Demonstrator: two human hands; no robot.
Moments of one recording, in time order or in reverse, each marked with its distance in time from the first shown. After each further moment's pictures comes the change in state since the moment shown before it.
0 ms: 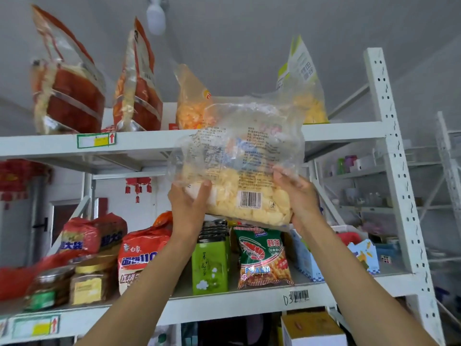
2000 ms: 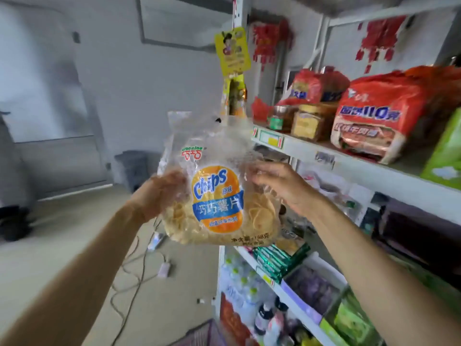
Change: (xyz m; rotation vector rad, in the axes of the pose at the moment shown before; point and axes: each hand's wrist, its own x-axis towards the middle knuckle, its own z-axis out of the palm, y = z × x) left_hand -0.277 0.067 -0.356 0.304 0.499 -0.692; right_hand -0.238 0.208 0.225 0.050 -1.269 0.568
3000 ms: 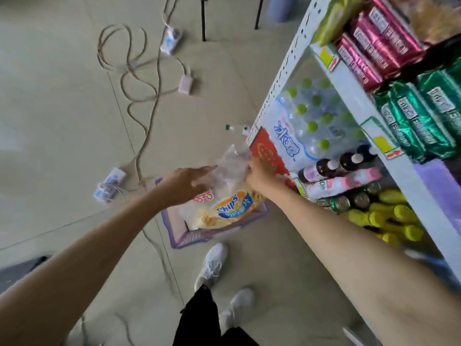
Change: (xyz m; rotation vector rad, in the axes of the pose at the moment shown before) left_hand -0.069 -0.484 -0.177 0.976 -0.271 -0.671; right_hand 0.005 0.537 0.308 -0.648 -0.496 0.647
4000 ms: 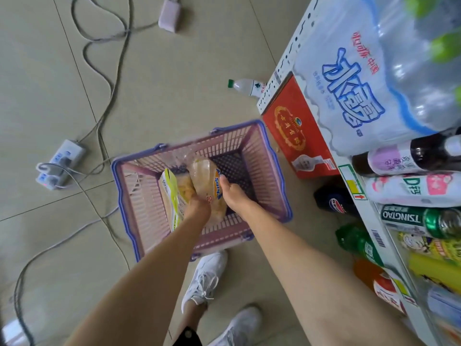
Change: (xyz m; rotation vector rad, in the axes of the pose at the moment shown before) left_hand 0.197 -0.153 0.294 -0.536 0.019 -0.836; right_hand 0.165 0.109 0.251 0.423 -0.372 0.401
